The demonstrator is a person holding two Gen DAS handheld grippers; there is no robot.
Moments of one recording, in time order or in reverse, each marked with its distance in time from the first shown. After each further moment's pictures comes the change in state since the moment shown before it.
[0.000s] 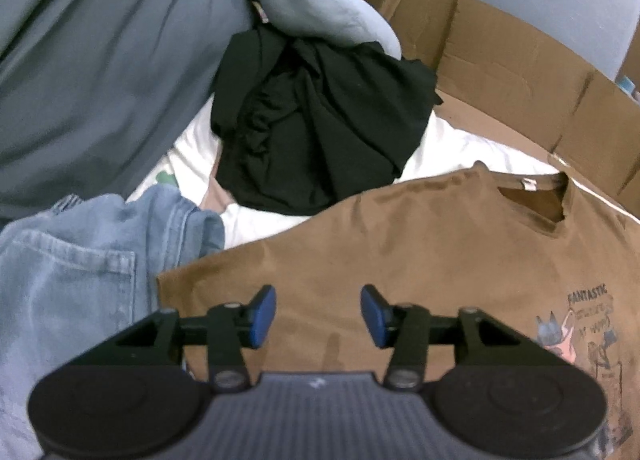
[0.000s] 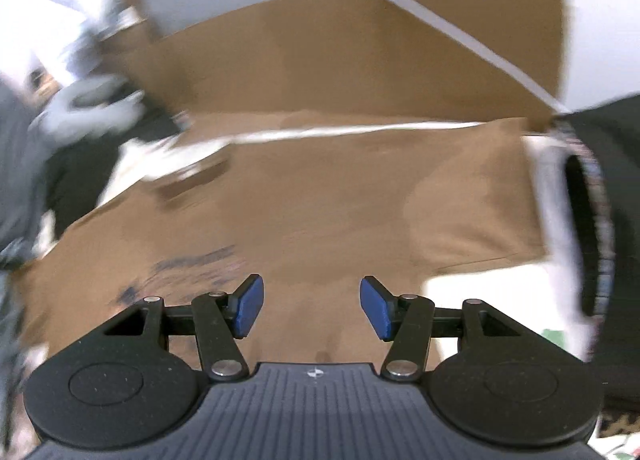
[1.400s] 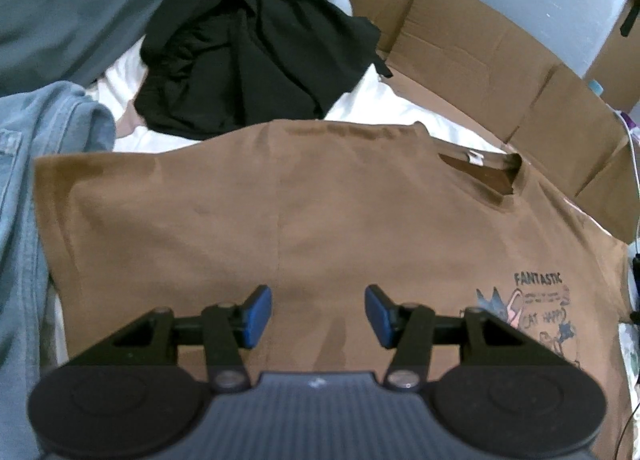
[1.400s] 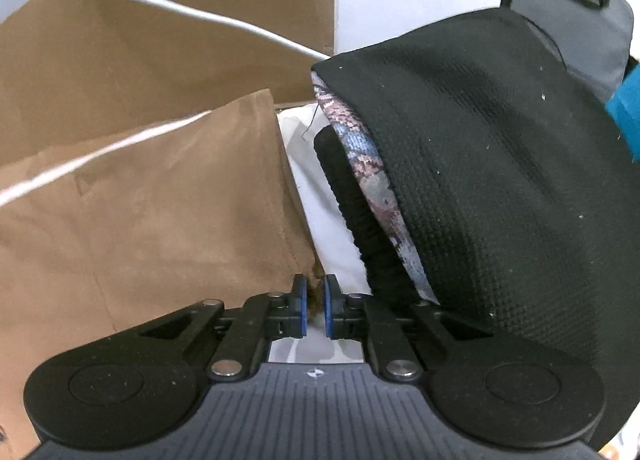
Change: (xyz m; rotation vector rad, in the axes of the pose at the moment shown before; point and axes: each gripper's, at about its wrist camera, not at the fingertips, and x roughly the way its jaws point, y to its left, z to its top) left arm 0.032 -0.049 -0.057 -0.086 -0.001 -0.164; right arm 0.080 -0.124 0.015 0.201 0.028 -0.507
